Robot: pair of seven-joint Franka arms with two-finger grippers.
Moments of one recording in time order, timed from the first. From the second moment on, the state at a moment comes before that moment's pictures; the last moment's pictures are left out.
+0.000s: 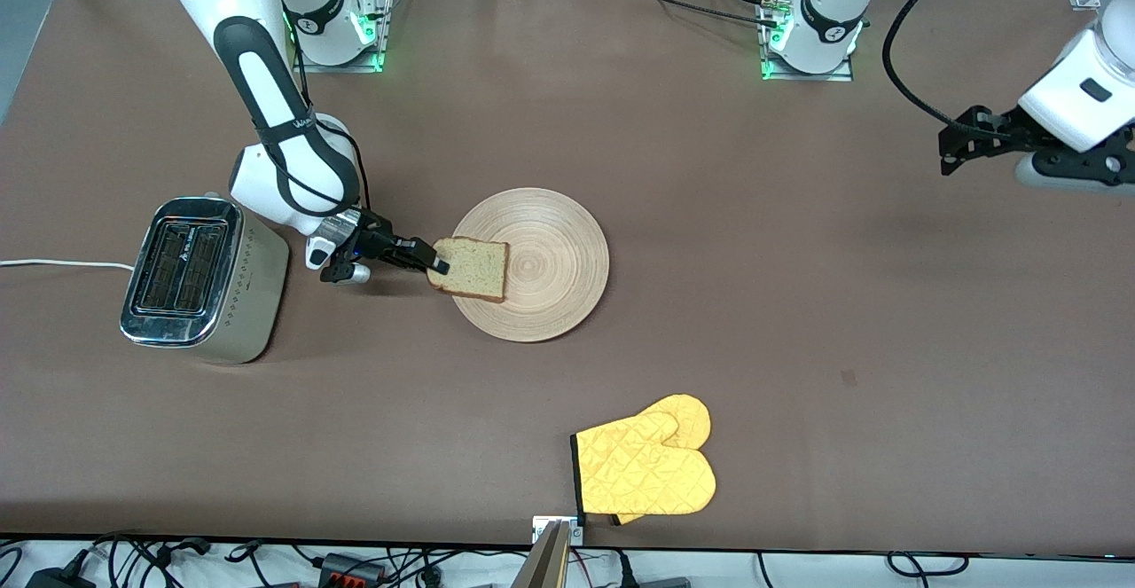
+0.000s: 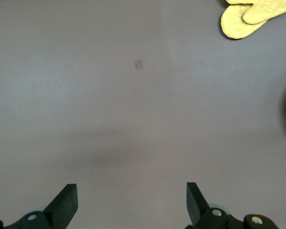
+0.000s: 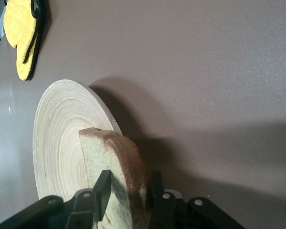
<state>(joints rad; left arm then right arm) -0.03 0.01 -0.08 -1.55 0.08 1.53 -0.03 0.35 0.44 0.00 -2.16 1.50 2.54 -0.78</state>
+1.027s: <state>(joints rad) -0.04 0.00 -0.07 -1.58 0.08 1.55 -0.09 0.35 0.38 -0.07 -2.00 0.99 2.52 -0.37</state>
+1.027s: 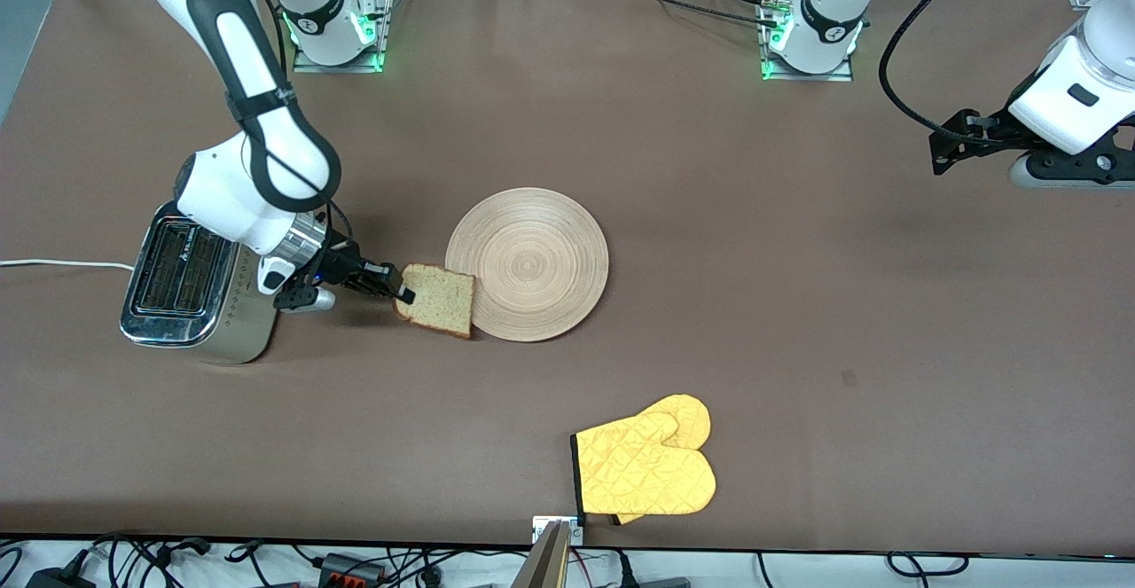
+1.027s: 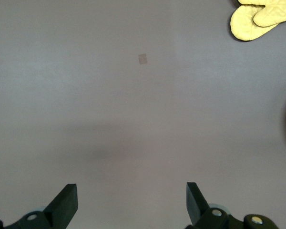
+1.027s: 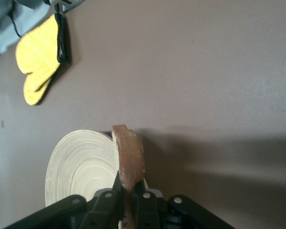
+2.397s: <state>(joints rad) -0.03 0.02 -0.06 -1.57 0.08 1.56 -0.10 0.29 0.46 -0.31 -1.25 -0.23 1.43 -0.09</state>
